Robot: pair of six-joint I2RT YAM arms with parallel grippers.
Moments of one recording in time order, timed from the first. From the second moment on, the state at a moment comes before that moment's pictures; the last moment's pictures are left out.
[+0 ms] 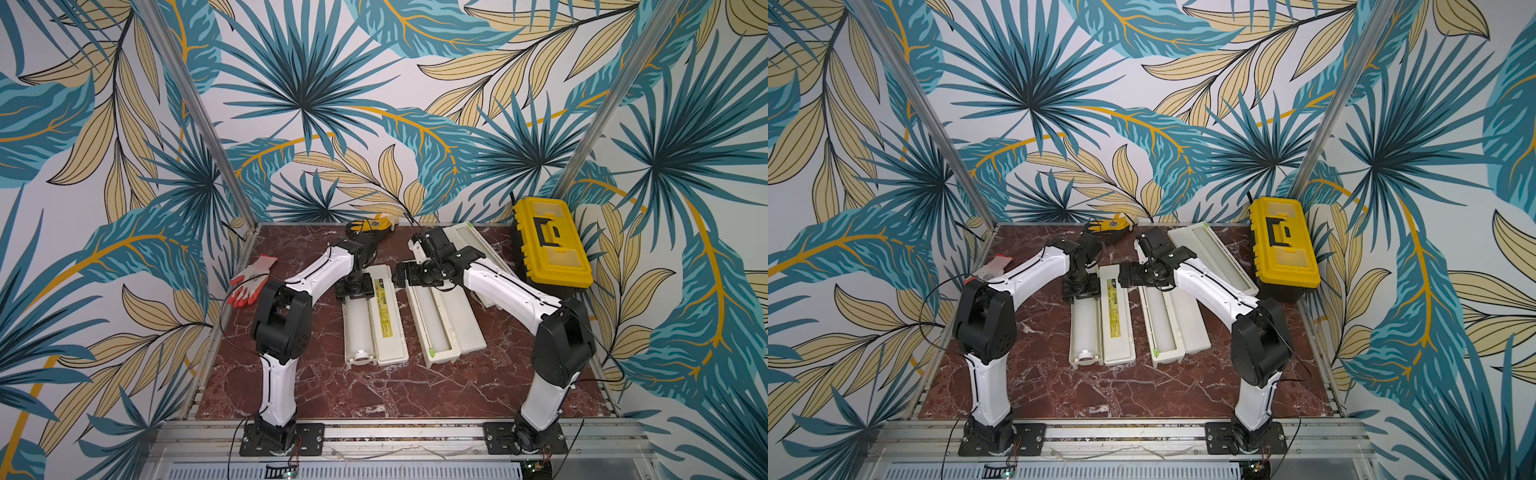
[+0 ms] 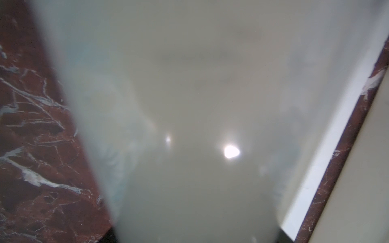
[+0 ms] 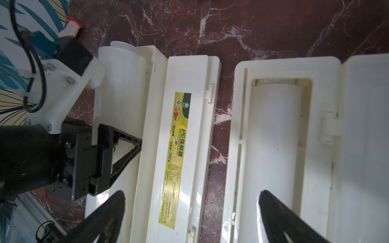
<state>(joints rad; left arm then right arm) -0.43 2.00 1.66 -1.15 -0.01 -0.64 0.56 1.82 1.56 -0.68 -0.14 0.42</state>
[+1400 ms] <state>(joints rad) -0.43 1.88 1.64 -1.15 -0.06 -0.67 0.59 1.88 1.65 -0.73 -0.10 0.42</state>
